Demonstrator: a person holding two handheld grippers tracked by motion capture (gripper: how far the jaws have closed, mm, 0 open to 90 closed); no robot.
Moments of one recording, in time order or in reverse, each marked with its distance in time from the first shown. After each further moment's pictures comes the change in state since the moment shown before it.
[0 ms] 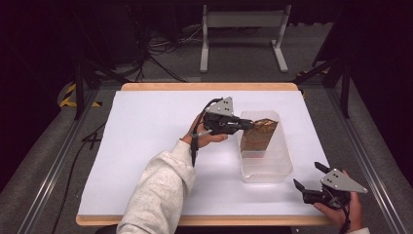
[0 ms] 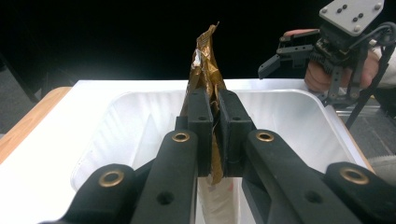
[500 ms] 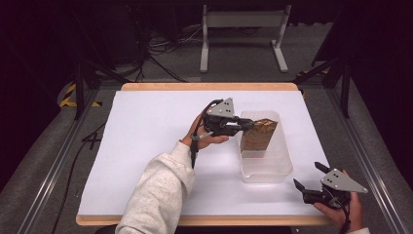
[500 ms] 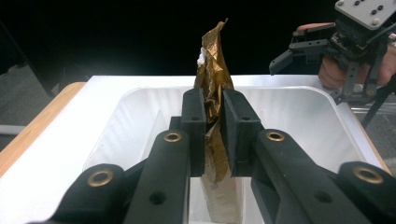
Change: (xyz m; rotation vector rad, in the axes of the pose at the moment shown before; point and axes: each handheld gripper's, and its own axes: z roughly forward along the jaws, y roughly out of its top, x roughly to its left) left arm -0.006 0.003 0.000 0.020 0.067 0.005; right arm 0.000 0.000 0.000 0.001 0.000 0.002
